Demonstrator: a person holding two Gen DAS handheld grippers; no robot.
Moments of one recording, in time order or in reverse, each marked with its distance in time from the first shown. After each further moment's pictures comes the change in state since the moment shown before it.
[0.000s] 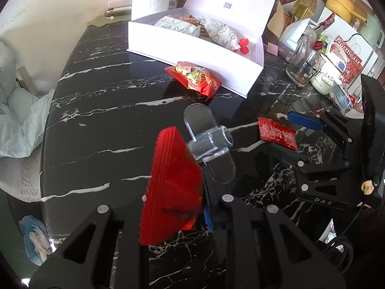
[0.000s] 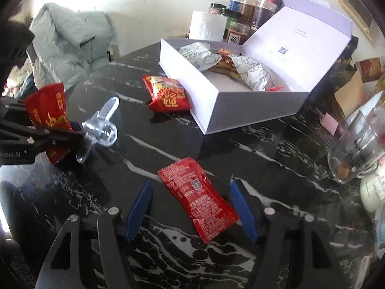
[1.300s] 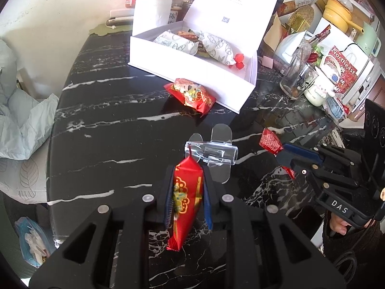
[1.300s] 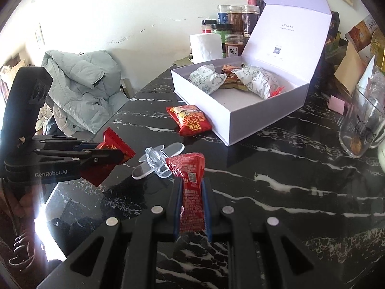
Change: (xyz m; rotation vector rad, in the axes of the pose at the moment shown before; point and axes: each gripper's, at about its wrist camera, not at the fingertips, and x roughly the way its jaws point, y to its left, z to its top) left arm -0.022 0.002 0.006 -0.013 -0.066 -0.027; right arm -0.046 0.001 0.004 0.175 -0.089 0.182
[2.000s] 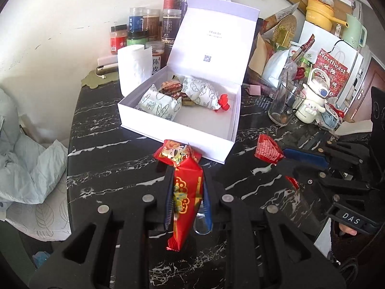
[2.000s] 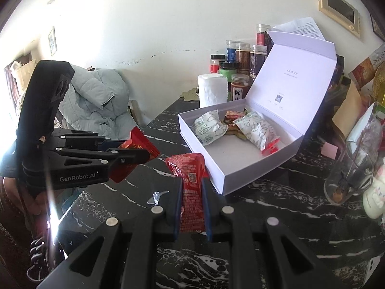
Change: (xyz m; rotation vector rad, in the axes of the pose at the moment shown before) left arm -0.033 -0.031 0.060 0.130 -0.132 0.021; right arm -0.042 0.002 0.057 -0.087 -0.124 0.012
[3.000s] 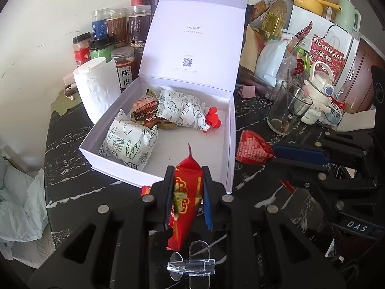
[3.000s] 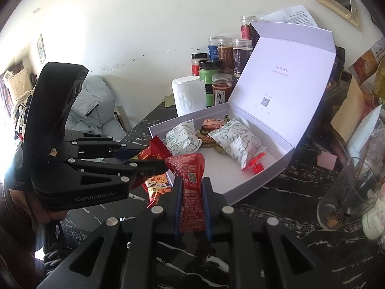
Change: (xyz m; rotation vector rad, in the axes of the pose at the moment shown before) left arm 0.076 -0.022 0.064 0.114 0.051 -0.052; right arm 0.046 -0.063 0.036 0.056 0.021 -0.019
